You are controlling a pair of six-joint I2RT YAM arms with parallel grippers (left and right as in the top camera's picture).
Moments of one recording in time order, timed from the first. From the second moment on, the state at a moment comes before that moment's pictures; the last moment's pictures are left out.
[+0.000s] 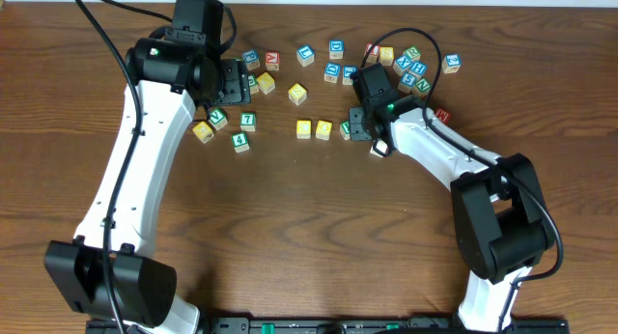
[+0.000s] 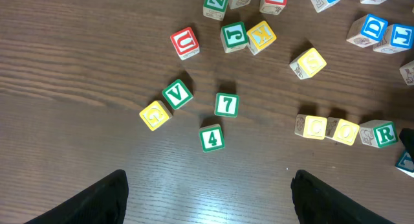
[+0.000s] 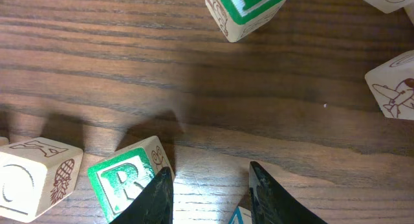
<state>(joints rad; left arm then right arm) -0.19 1.72 1.73 -1.15 -0.08 -0.28 0.42 1.99 1.34 -0.48 0.14 0.33</state>
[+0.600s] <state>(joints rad) -0.19 1.72 1.73 -1.15 -0.08 -0.28 0.37 1.87 1.40 -0.83 0.06 0.55</state>
